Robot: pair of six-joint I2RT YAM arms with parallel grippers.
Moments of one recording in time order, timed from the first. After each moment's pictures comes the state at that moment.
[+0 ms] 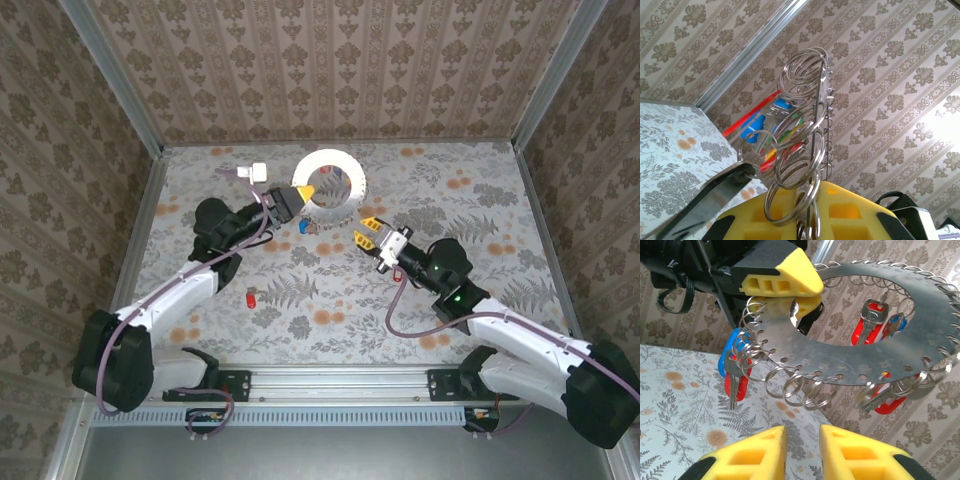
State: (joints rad) left arm -0.49 1.25 0.73 0.81 0.71 -0.99; right arm 0.63 1.00 0.48 0.64 -0.21 -0.48
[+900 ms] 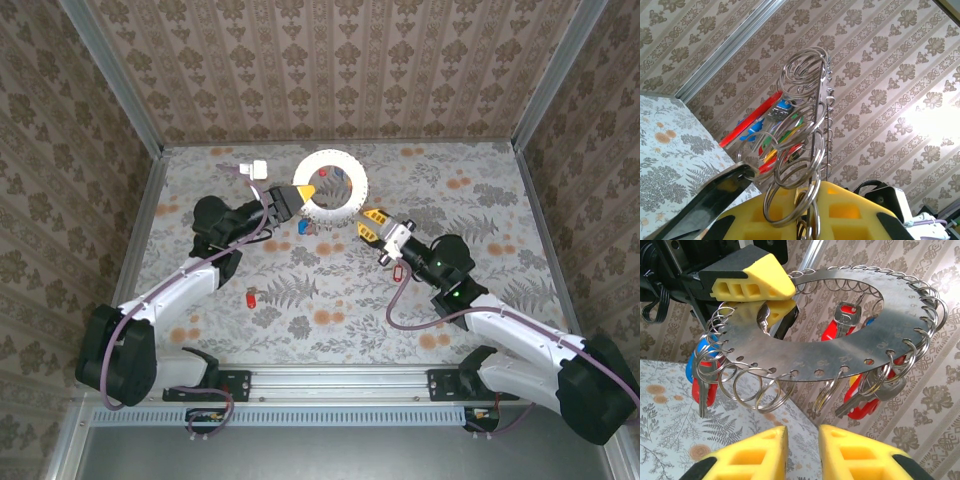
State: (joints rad) left arm -0.47 1.28 0.74 0.87 0.79 -1.06; right arm 0.58 1.03 0.48 0.74 -0.23 -0.46
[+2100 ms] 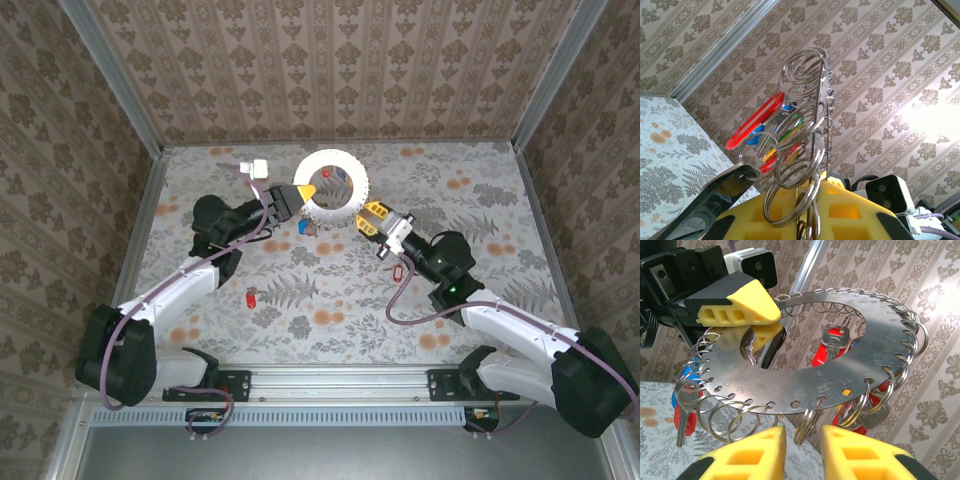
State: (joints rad) left arm -0.47 1.28 0.75 0.86 0.80 -1.07; right arm 0.57 1.08 0.51 0.83 -0.24 -0.42
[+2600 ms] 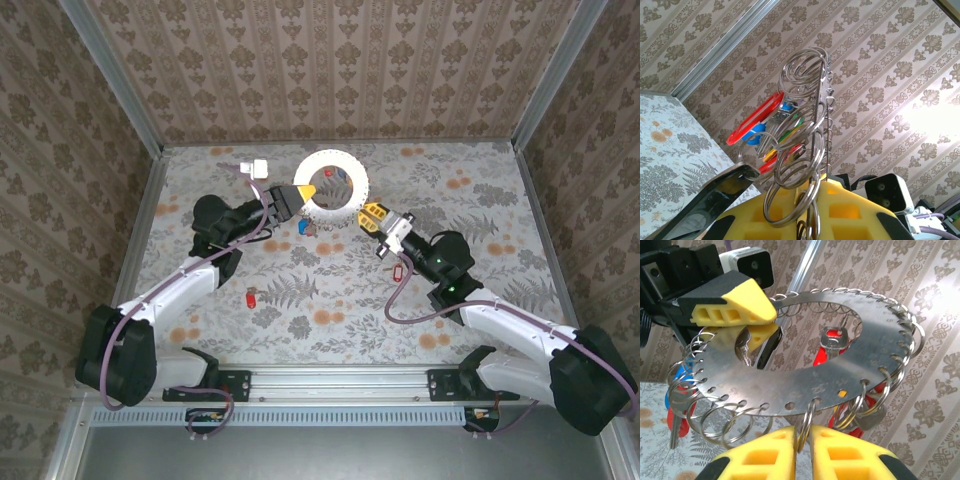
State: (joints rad) left arm -0.47 1.27 0.75 0.86 0.80 -1.07; right arm 0.57 1.10 0.51 0.86 -0.22 -0.42
